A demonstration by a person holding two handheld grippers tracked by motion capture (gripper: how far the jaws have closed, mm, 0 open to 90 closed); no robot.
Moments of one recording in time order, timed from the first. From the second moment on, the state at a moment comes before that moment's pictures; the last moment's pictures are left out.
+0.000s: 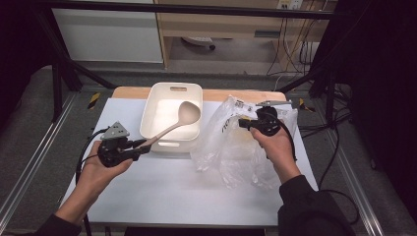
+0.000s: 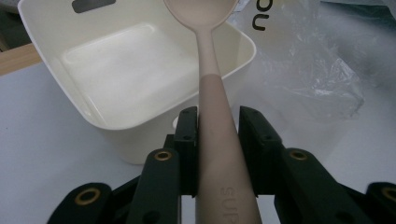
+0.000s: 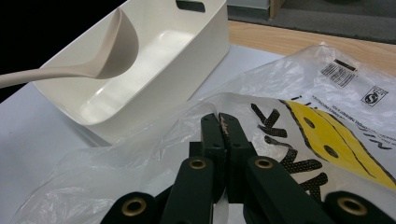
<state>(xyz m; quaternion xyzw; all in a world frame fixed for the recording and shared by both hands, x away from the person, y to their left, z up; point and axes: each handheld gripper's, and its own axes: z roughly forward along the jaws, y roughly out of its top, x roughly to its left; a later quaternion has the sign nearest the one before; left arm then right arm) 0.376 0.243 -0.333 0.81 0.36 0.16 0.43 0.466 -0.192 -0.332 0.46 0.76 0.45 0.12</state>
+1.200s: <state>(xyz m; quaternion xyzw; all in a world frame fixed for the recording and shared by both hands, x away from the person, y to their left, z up) 0.320 0.227 -0.328 0.83 0.30 0.11 0.45 0.467 -0.192 -0.340 0.46 0.77 0.43 0.13</state>
